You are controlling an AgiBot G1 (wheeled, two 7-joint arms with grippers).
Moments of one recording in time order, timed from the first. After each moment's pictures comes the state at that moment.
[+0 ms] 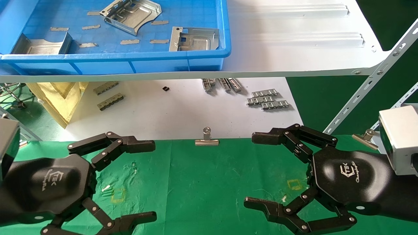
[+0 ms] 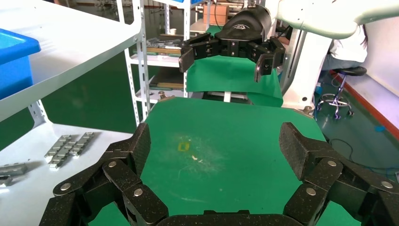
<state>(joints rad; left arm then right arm) -1.08 0.61 0.28 -1.28 0.73 1.50 -0.19 1.09 -0.57 -0.38 1.24 -0.64 -1.44 0.12</state>
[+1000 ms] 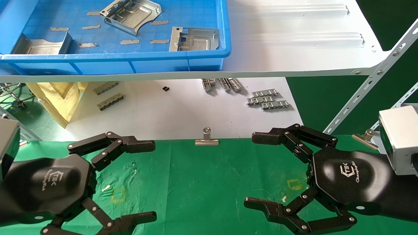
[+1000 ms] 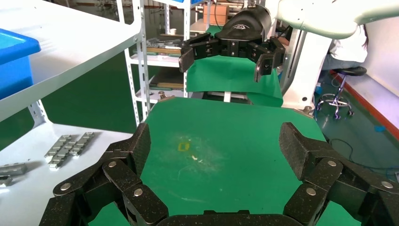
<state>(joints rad) -1.08 0.61 0.28 -1.28 0.73 1.50 -0.19 1.09 -0.57 -0.38 1.24 -0.64 -1.44 0.12</state>
